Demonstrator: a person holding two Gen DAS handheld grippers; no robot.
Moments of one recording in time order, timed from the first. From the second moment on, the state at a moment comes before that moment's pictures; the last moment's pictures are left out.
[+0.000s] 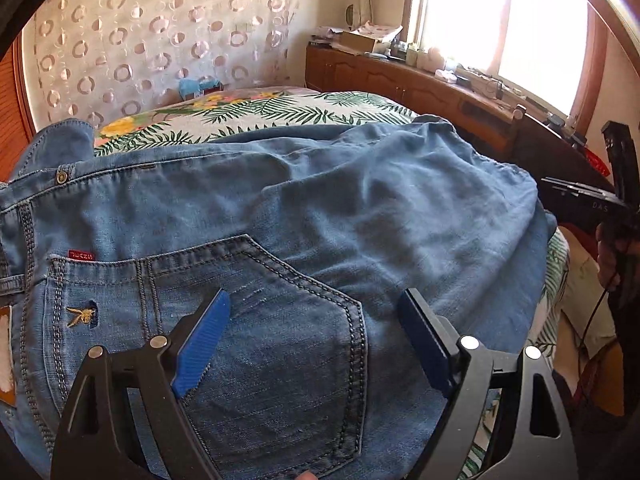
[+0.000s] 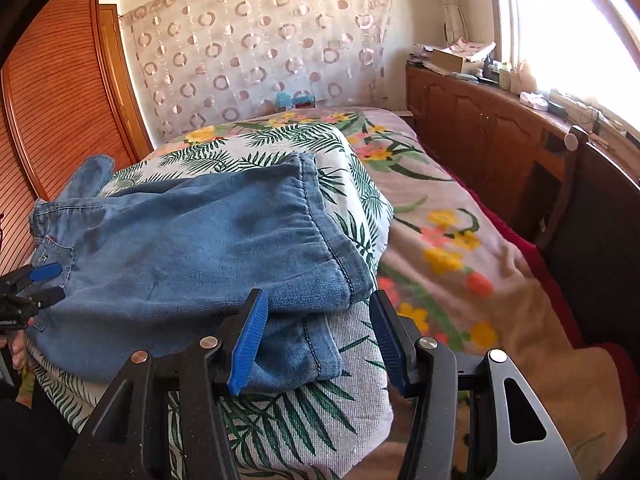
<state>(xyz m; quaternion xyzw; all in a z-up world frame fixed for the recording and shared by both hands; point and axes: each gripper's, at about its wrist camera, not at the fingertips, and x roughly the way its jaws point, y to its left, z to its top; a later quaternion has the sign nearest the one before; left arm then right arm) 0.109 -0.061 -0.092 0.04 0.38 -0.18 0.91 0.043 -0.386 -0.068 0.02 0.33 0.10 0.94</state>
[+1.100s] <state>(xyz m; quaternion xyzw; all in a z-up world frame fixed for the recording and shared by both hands) 0.093 -0.037 -0.061 -0.01 0.35 -0.15 0.92 0.043 -0.367 -0.044 0.04 0.30 0.14 0.94</state>
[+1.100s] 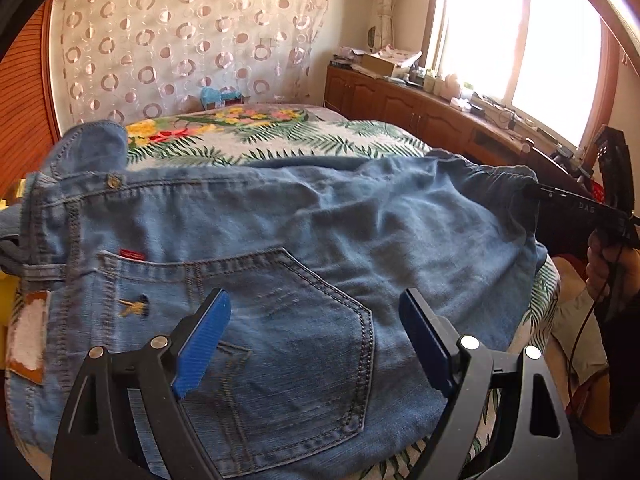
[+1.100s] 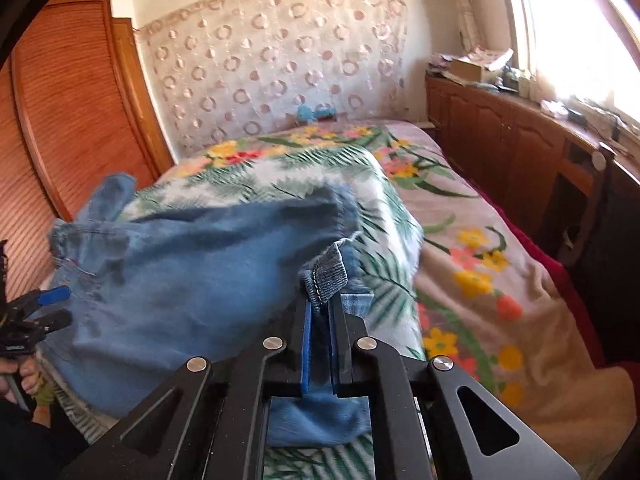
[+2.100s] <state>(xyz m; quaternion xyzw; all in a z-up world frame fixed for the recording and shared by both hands) 0.067 0.041 -0.034 -0.05 0.31 -0.08 0.95 0.047 -0.179 0.031 -0.08 0.24 0.38 0.89</state>
